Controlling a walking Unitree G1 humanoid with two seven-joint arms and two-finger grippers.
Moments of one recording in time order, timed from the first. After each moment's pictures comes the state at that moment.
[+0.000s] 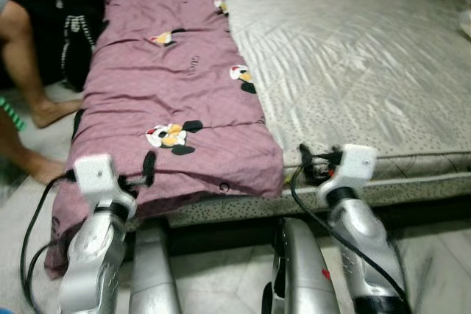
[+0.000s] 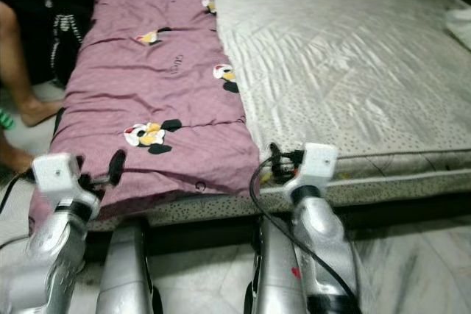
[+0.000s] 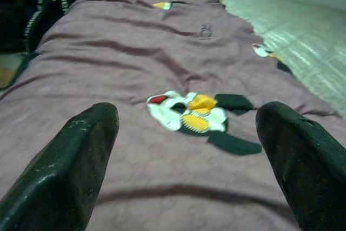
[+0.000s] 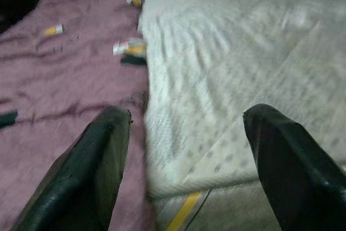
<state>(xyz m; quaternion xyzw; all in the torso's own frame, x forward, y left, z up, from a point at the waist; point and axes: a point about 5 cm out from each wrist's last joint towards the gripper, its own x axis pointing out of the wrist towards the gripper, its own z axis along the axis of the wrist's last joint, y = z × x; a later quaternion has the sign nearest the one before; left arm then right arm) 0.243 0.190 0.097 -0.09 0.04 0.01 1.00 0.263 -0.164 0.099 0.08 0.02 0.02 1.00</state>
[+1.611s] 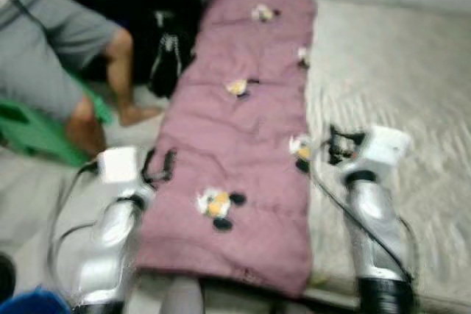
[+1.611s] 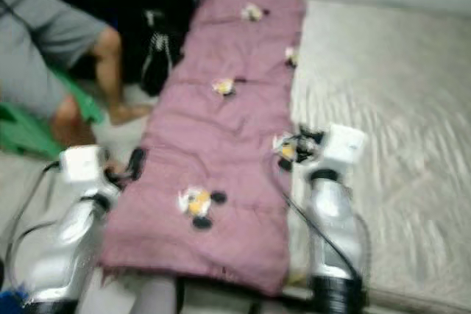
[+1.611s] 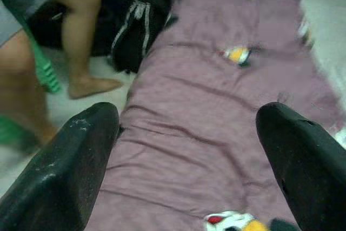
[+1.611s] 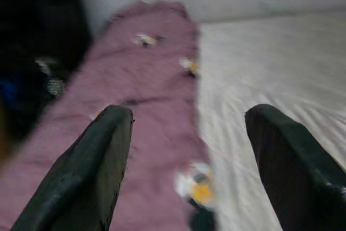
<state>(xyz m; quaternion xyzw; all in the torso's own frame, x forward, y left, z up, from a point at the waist) 0.252 0.187 0.075 -0.07 0.09 0.01 0.99 0.288 -0.165 0.126 0.08 -0.01 -0.04 1.00</state>
